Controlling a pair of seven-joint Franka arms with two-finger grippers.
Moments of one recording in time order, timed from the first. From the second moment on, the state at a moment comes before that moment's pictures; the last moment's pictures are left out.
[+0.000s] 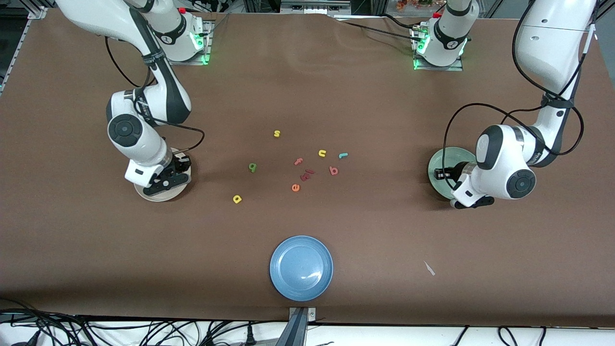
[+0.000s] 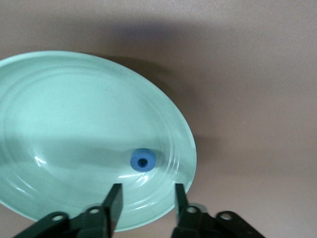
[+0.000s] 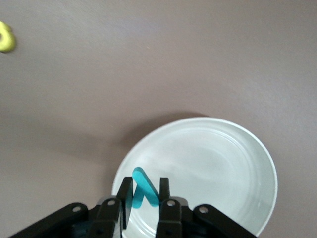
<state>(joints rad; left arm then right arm) 0.02 0.55 -0.08 -1.82 -0.09 1.97 -0.17 0.31 0.37 -0.12 -2.05 -0.09 2.37 -0.13</state>
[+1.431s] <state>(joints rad) -0.30 0.64 -0.32 -1.83 -0.09 2.29 -0.98 0.38 0.48 0.10 -1.91 -0.03 2.36 0.73</state>
